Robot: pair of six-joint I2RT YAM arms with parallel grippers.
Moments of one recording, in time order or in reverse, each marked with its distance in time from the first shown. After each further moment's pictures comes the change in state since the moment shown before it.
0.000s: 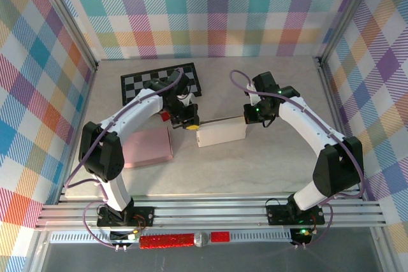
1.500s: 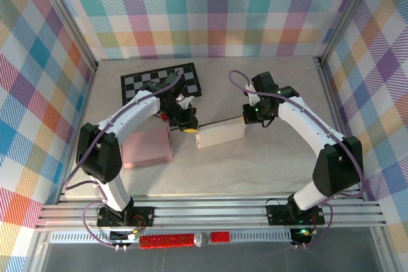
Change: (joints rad) left arm 0.027 -0.027 -0.046 -0.026 0.059 0.182; right arm 0.006 0.002 0.003 0.001 -0.006 -0.001
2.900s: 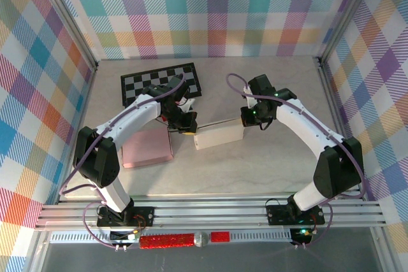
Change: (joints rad) left arm -0.048 -0.038 -0.043 0.021 -0.117 0.032; right arm 0.028 -0.019 -0.021 -0.016 0.031 0.050
